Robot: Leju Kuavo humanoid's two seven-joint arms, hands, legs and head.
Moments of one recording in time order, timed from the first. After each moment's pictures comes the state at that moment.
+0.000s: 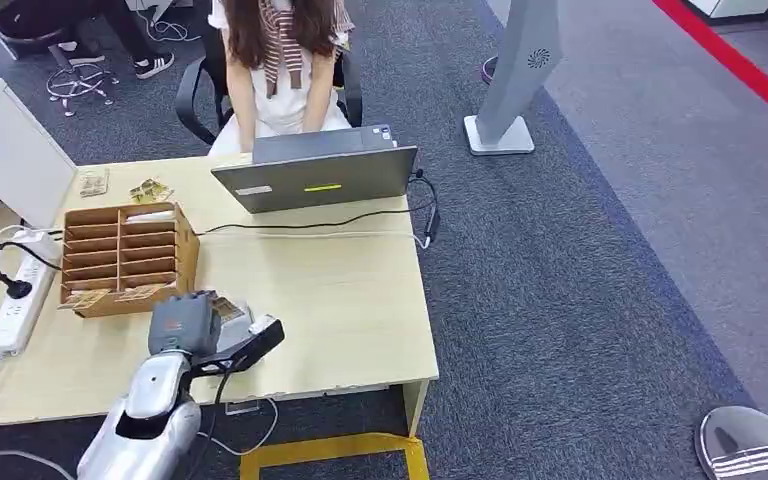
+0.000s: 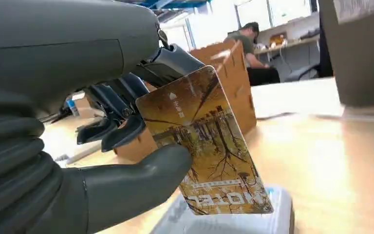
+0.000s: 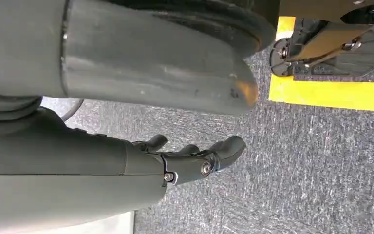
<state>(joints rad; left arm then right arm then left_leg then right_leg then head) -0.37 -0.03 -0.41 -0.96 -1.37 0.13 0.17 -0.11 0.09 1.34 -0.14 -1.21 -0.34 0.03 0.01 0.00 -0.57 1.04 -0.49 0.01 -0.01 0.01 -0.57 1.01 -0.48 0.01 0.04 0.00</state>
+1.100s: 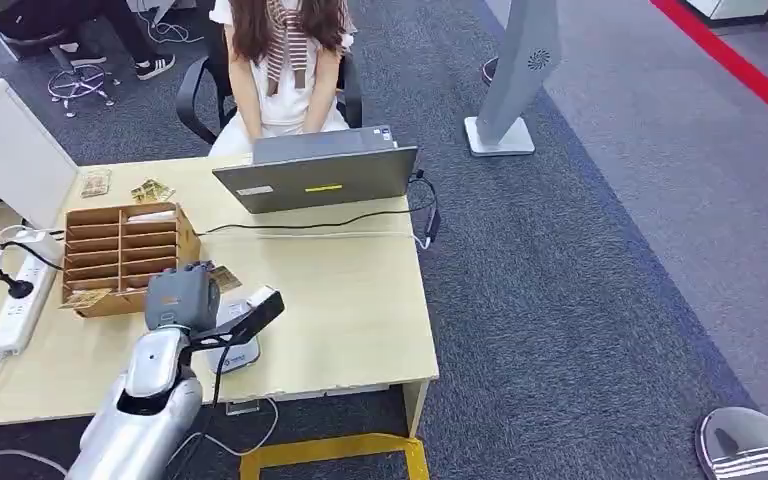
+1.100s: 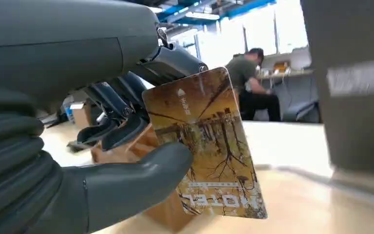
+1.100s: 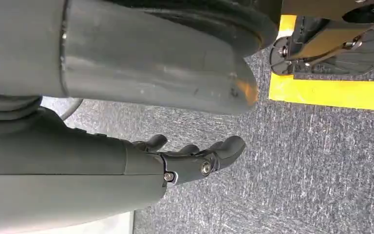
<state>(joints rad) -0.45 -0.04 -0.42 -0.97 -1.36 0.23 0.18 -0.11 0.09 1.37 -0.13 -1.24 -0.35 0.03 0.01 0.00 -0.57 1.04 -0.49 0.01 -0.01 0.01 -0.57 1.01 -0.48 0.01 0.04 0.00</state>
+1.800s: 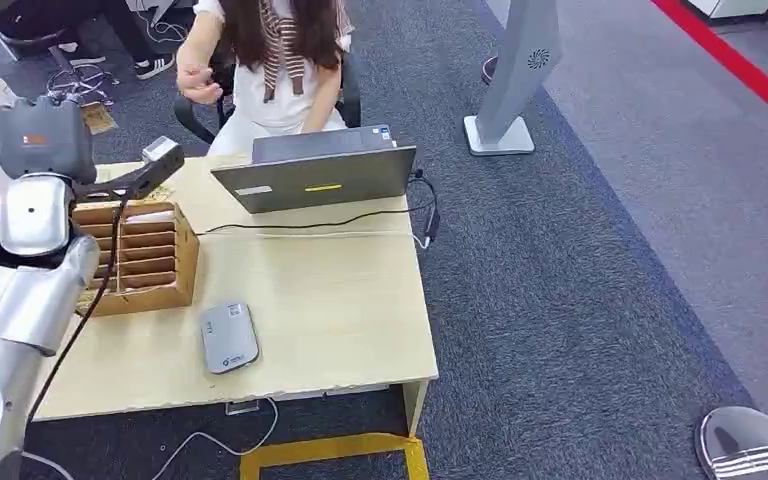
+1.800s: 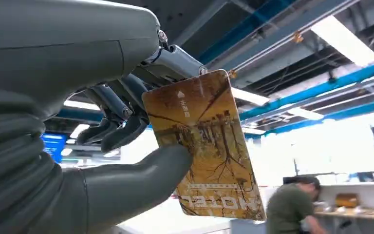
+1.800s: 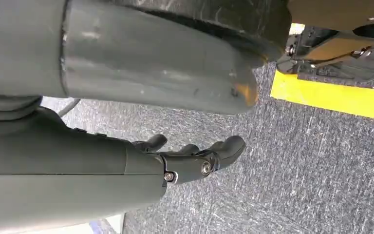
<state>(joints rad) -1.01 0.10 -0.42 -0.65 -1.53 0.28 0.23 -0.12 0.09 1.45 -0.13 -1.21 -0.33 0.05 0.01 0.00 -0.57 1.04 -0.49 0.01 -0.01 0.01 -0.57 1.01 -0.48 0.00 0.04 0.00</state>
